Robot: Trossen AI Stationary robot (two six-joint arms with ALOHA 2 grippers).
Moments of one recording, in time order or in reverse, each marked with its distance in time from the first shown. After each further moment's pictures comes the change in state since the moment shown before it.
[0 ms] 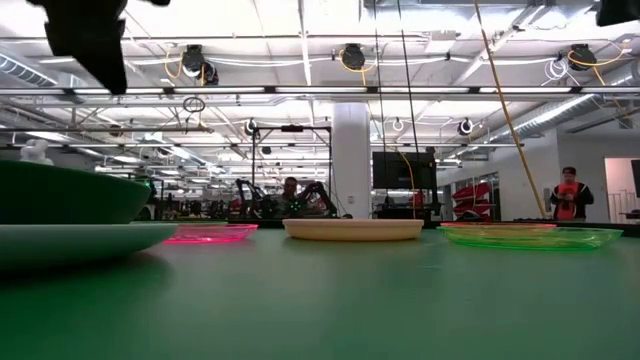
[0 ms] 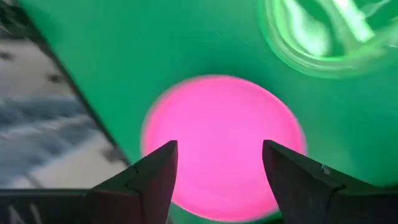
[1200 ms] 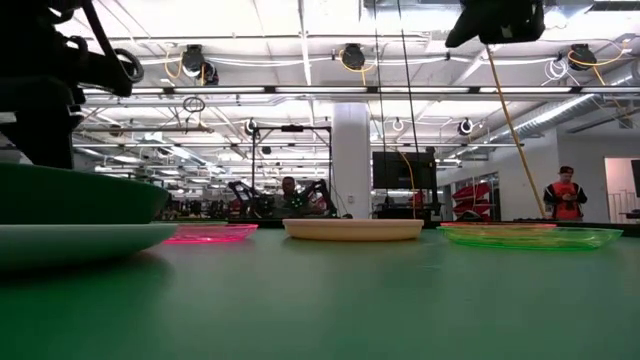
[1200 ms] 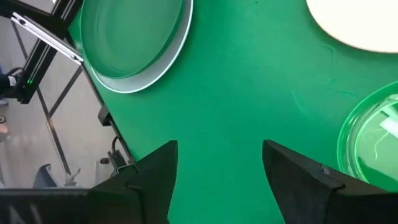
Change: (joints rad) left arm 0.021 -0.037 -0.350 -0.018 -0.034 0.008; right arm -0.197 0.072 0.000 0.504 0.167 0.020
